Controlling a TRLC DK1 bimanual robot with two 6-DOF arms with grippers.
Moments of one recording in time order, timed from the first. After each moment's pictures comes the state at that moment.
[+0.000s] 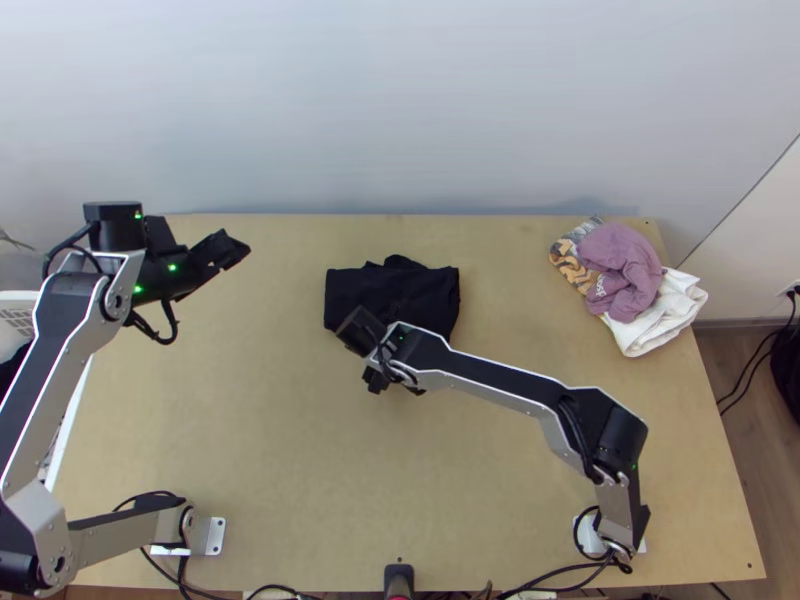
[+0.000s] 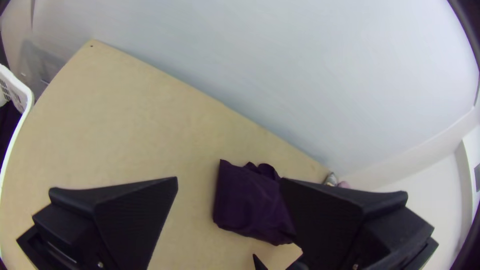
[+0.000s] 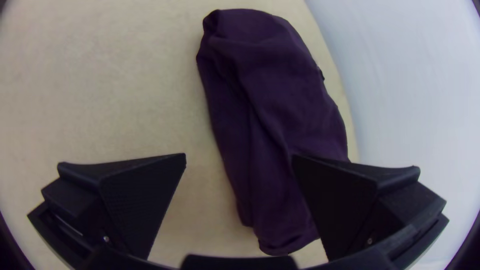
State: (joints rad) left arm -0.03 1.32 1.36 -0.70 0.29 -0.57; right arm 1.01 2.02 1.55 -0.54 0.47 -0.35
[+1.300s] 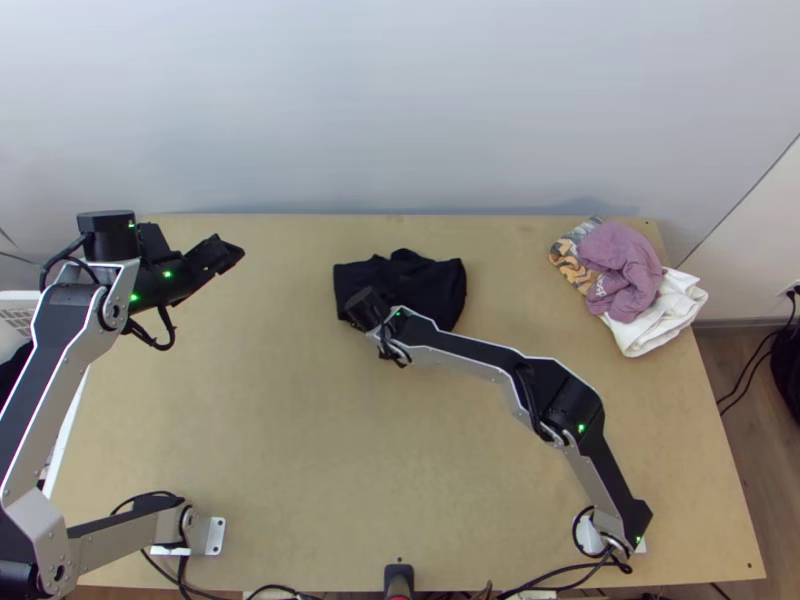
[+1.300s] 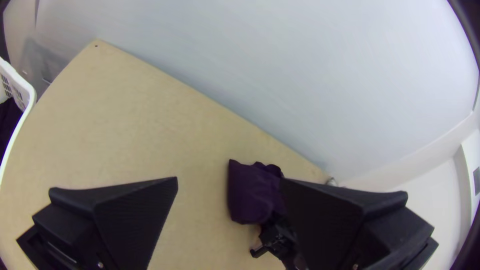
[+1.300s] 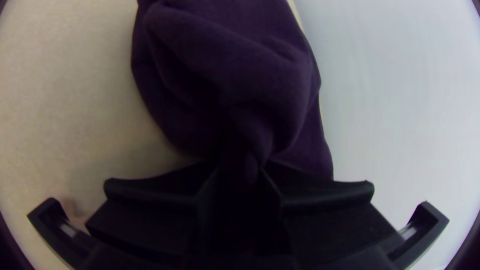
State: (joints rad) left arm 0.00 1.29 1.29 -0.64 0.30 -0.57; right arm 0.89 2.25 1.64 -0.23 0.63 -0.66
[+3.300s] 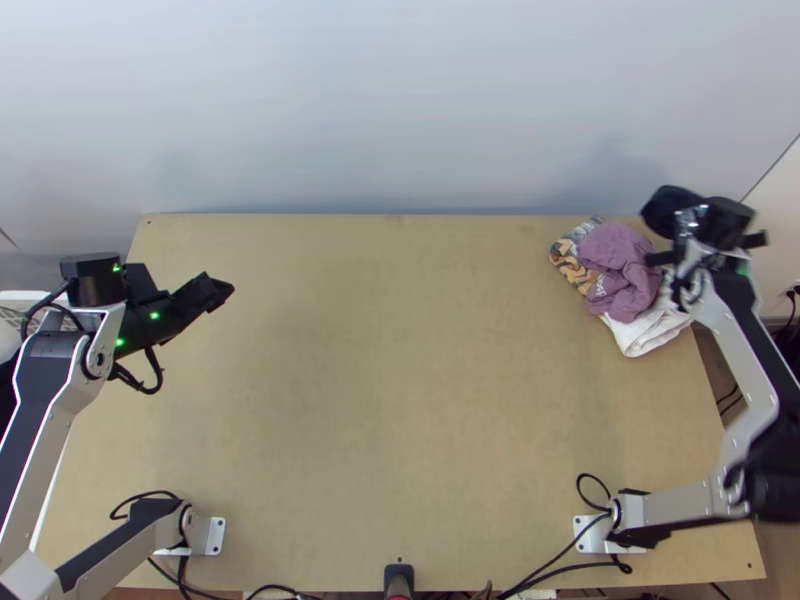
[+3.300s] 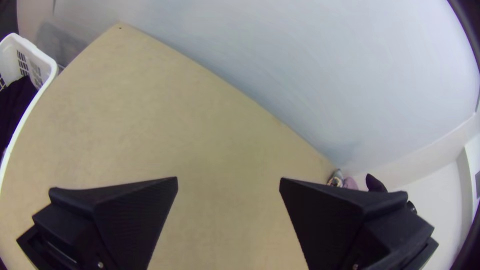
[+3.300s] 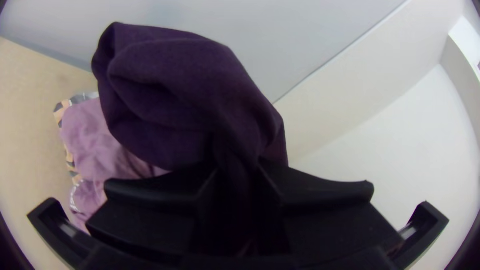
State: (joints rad) left arm 0.03 1.09 1.12 -0.72 0.29 -0.57; right arm -0.17 1.57 1.24 -0.10 0.45 -0.59
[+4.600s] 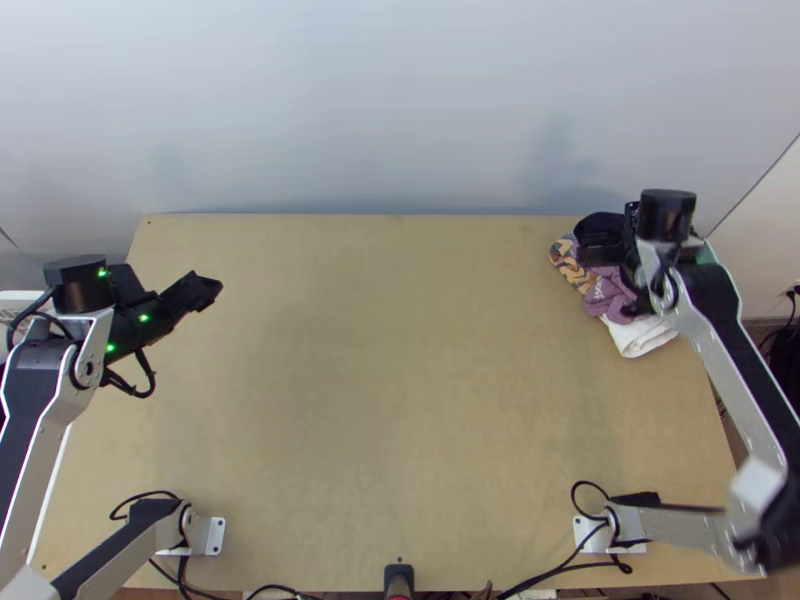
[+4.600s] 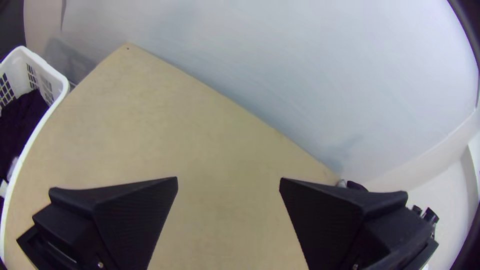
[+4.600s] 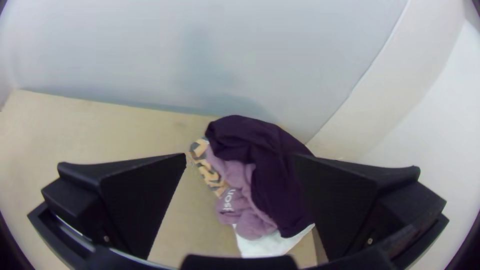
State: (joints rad) left arm 0.04 1.04 1.14 -0.72 0.23 -0.56; right arm 0.16 1.37 1.33 -0.55 0.38 -0.08
